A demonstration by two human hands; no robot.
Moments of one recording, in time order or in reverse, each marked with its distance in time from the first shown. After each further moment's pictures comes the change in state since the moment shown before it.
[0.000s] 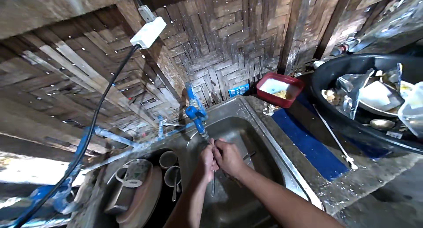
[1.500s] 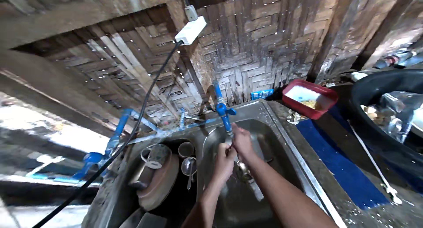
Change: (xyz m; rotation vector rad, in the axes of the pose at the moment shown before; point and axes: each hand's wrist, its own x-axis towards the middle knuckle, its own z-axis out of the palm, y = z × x) left_hand -0.008 -0.022 -0.024 0.503 0.079 0.441; right_hand 0.054 -0.025 0.021 0.822 0.197 0.327
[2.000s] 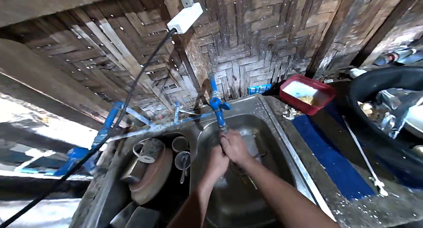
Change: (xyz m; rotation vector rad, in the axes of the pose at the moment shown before) left_hand -0.002 -0.004 0.000 0.220 -0.047 0.036; right_hand -0.021 0.005 -0.025 -0.806 -0.229 -0.351
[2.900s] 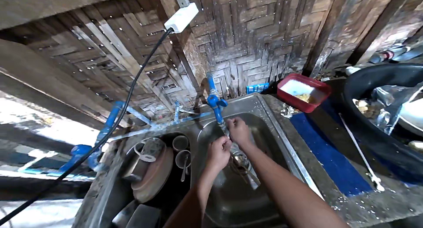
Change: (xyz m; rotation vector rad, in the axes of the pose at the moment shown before) left_hand 0.013 0.012 -0.003 0.134 0.045 0.095; right_hand 0.025 -0.003 -0.013 0.188 0.103 0.309
